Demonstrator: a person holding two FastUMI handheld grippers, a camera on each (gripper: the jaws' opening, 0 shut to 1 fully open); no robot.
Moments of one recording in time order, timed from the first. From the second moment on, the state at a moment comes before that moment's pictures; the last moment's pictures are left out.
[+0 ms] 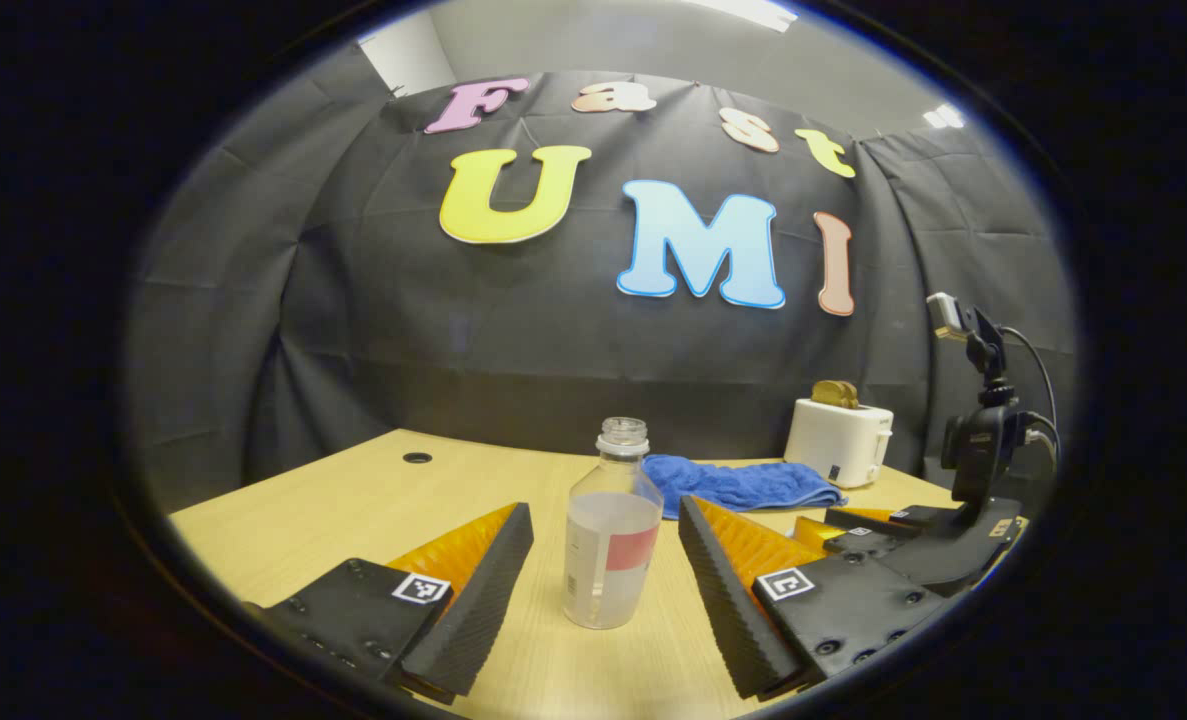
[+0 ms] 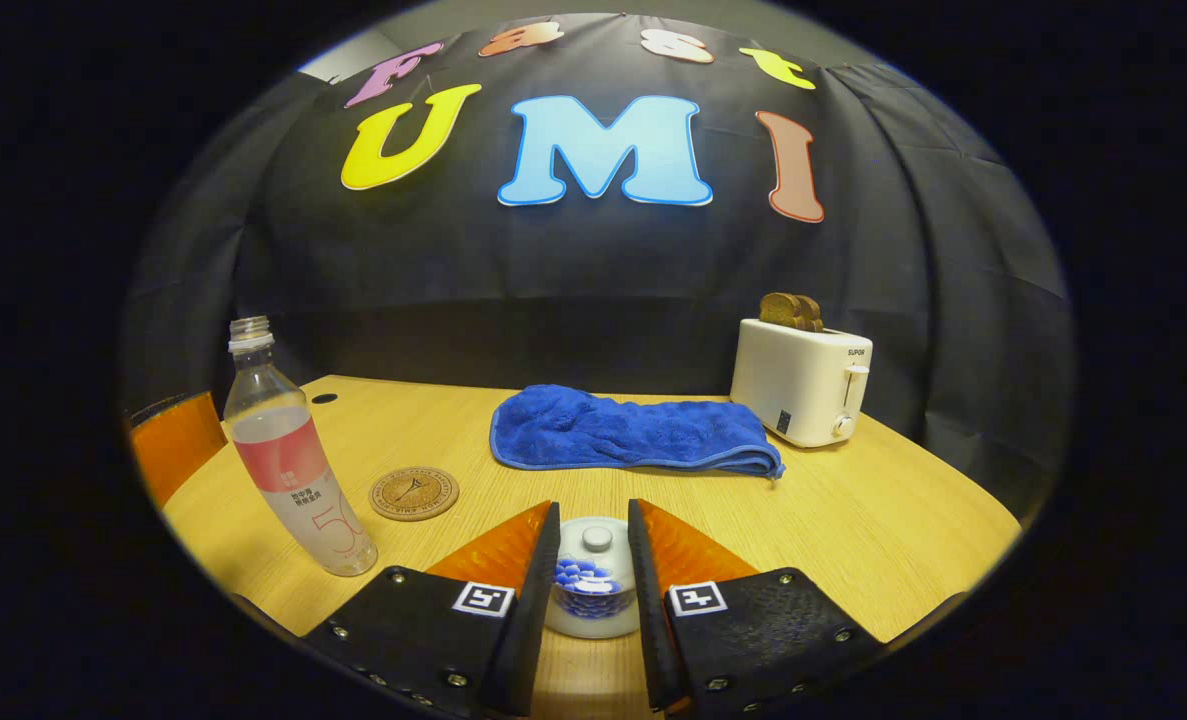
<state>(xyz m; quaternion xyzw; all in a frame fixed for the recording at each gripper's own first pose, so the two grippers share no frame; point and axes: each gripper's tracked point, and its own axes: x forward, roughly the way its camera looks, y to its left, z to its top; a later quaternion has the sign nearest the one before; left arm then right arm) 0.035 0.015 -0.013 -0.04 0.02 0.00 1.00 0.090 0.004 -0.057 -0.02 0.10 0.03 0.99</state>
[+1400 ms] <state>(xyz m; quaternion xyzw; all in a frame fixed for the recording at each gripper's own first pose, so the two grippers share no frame) 0.063 0.007 -0.047 0.00 0.06 0.00 1.00 0.080 -0.009 -0.012 0.04 0.02 0.04 1.00</state>
